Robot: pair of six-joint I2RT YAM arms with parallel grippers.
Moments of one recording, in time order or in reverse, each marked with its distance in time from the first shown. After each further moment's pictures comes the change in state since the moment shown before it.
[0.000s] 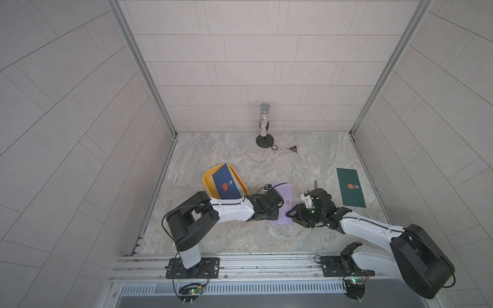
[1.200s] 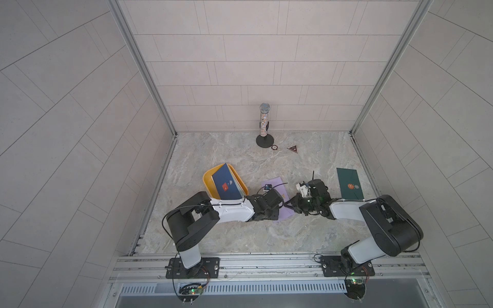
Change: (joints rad) left arm -0.005 -0.002 -0.011 0.026 -0.007 -0.007; right arm -0.122 0.365 0.112 0.285 -0.144 -0.123
